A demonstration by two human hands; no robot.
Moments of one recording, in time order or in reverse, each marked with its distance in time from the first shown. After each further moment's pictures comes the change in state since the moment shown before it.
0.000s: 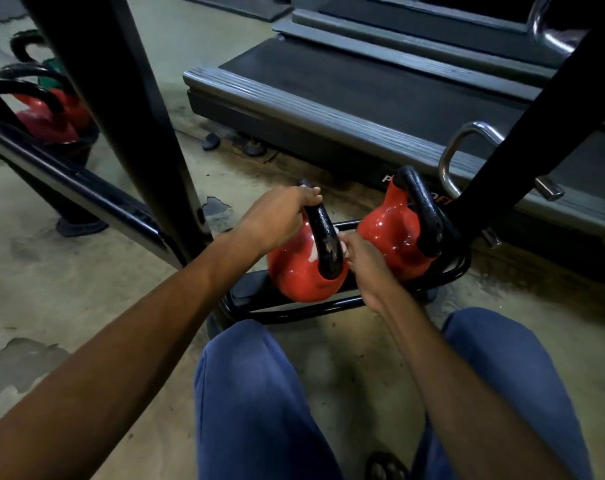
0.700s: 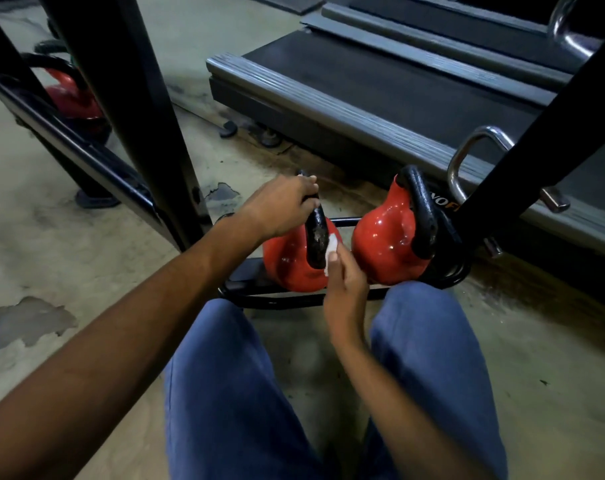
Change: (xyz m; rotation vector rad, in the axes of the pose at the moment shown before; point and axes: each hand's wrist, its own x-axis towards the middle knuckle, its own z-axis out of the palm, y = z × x) left_hand -0.003 0.030 -0.001 0.110 -0.051 -0.120; right_hand -0.036 0.061 0.023 -0.023 0.270 -0.408
